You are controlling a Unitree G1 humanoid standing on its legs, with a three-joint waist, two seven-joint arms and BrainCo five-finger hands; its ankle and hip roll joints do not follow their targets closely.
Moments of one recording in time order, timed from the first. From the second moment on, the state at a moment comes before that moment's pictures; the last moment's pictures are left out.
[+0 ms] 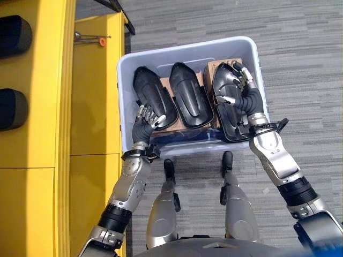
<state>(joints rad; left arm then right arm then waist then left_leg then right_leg) -0.14 0.26 -0.22 0.04 -0.60 -0.17 0.27 -0.42 -0.39 0.31 0.00 0.25 -0.07 -0.31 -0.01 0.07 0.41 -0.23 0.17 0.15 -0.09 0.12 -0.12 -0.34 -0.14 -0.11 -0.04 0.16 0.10</state>
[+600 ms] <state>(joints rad) -0.14 0.27 -0.26 0.04 -0.62 -0.18 0.29 -0.48 -0.37 0.32 0.26 0.21 -0.06 -0.40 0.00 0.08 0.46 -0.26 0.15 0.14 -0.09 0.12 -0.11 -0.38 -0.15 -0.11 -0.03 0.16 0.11</state>
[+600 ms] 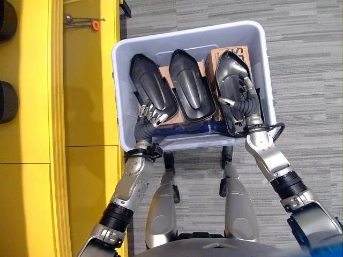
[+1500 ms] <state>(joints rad) -0.17 0.26 -0.32 0.04 -0.66 -0.20 0.29 -0.60 -0.24 0.43 0.49 0.42 -0.08 -0.39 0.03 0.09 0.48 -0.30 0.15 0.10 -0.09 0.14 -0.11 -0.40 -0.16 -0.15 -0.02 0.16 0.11</state>
